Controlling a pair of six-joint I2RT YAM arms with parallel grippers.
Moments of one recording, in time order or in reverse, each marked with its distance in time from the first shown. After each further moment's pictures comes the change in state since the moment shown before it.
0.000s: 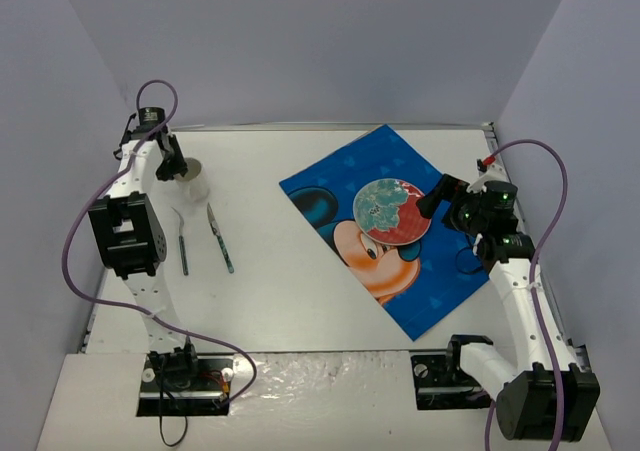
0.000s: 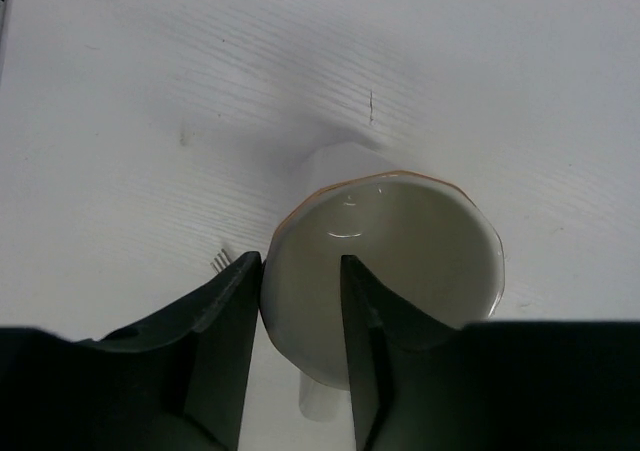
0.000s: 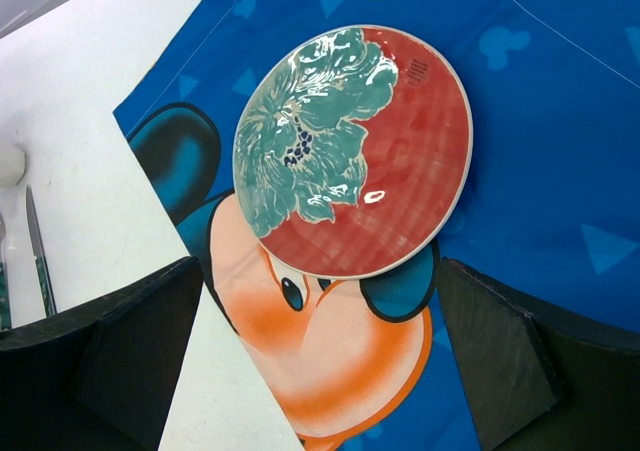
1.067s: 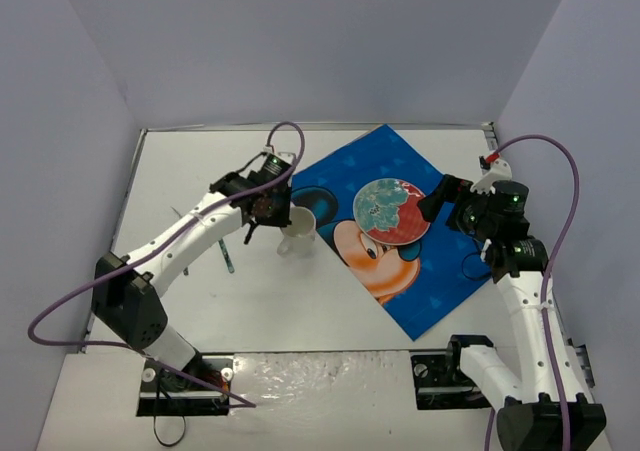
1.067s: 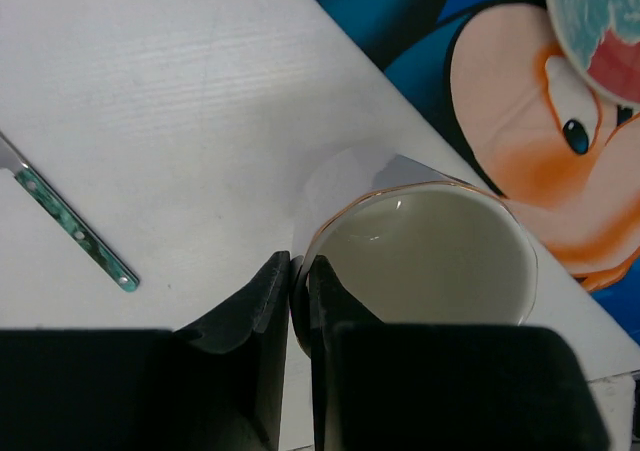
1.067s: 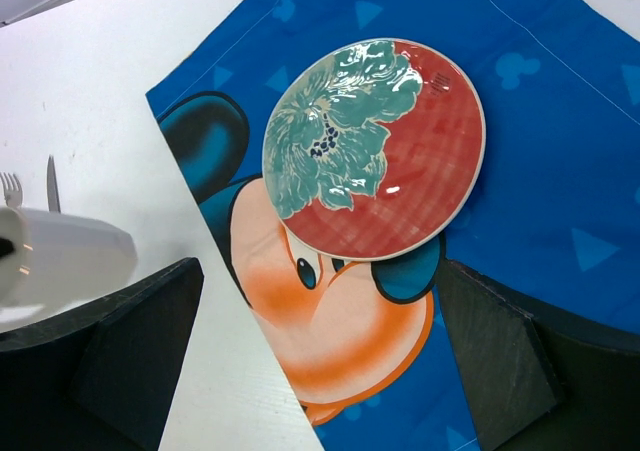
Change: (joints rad) left arm -0.738 -0.497 -0.372 -0.097 -0.067 -0.185; right arm 0.018 -0.093 0.090 -0.141 -0.022 -0.065
